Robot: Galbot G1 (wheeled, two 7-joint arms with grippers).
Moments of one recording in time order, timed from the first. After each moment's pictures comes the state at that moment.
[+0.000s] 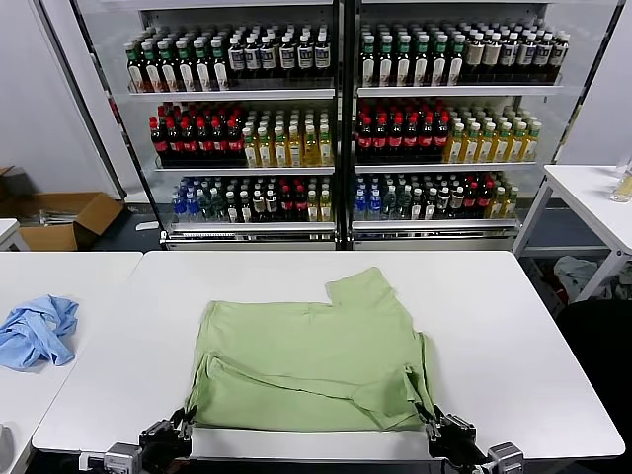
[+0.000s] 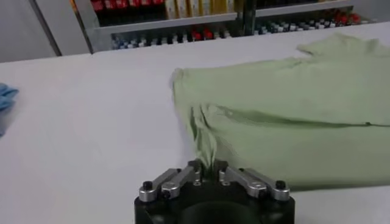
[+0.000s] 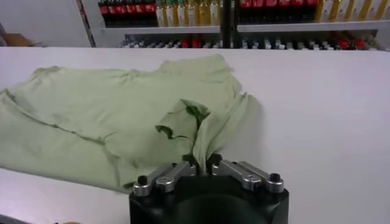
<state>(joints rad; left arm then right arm) 1.76 -1.10 -0.60 -2.24 -0.42 0.54 -0.17 -1.73 0.98 0.51 2.25 0.54 -0.40 0.09</state>
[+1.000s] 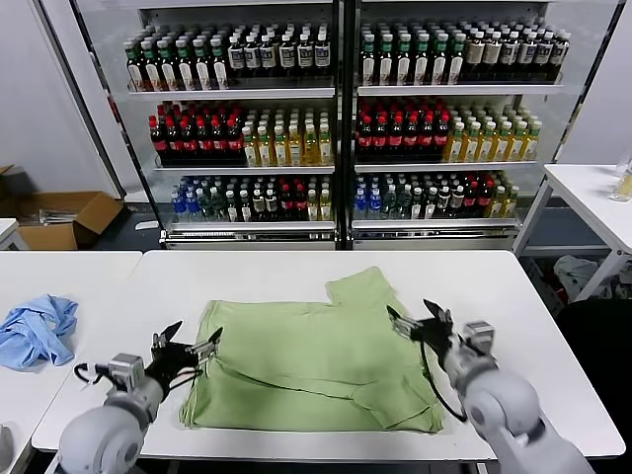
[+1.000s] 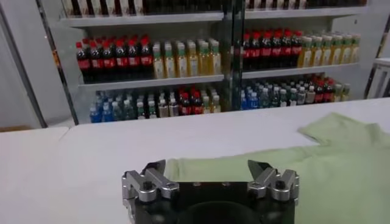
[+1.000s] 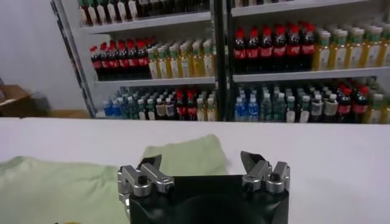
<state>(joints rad) 1.23 -1.00 -0.50 -1.93 -0.57 0.52 -0.06 -0.87 1.09 0.21 1.77 0.68 -0.56 0.16</state>
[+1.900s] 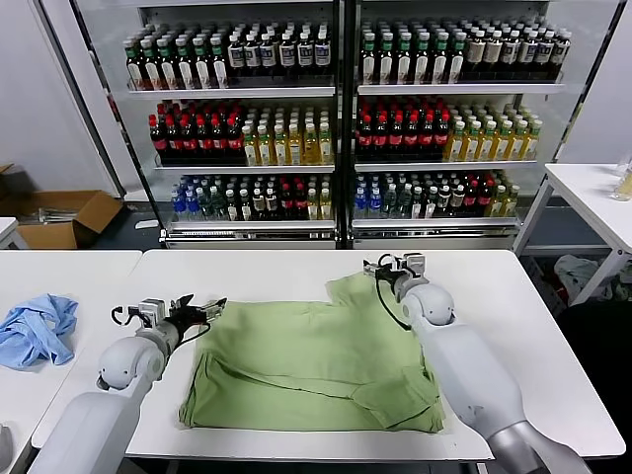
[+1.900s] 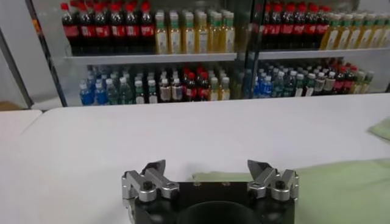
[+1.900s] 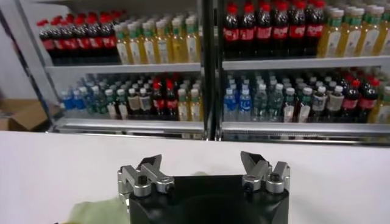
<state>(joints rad) 0.84 -1.03 -0.34 -1.43 -0.56 0.51 0.08 -0.43 1.32 0.04 1.04 0.58 -0.42 0.13</state>
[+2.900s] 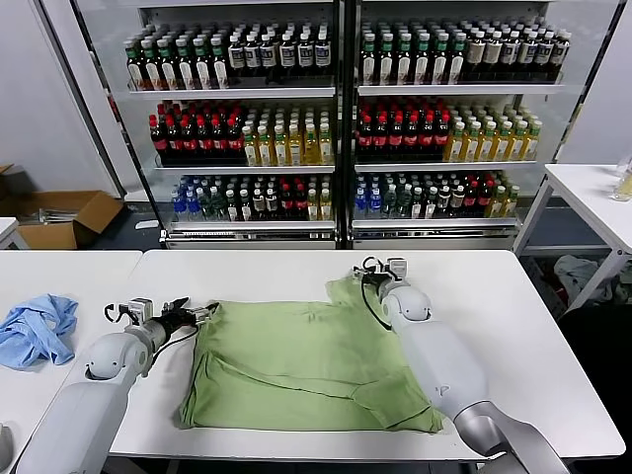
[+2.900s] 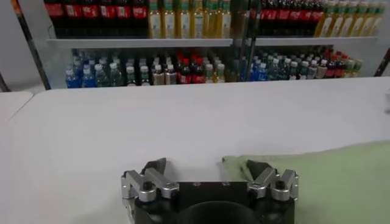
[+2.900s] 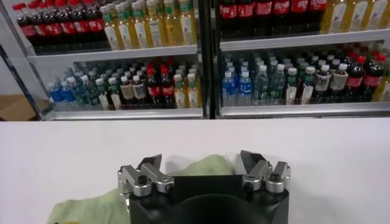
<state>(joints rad) 0.78 -1.01 -0.34 -1.26 -0.51 0.45 0.28 -0.39 1.41 0.05 0.88 0.55 -0.38 0.12</state>
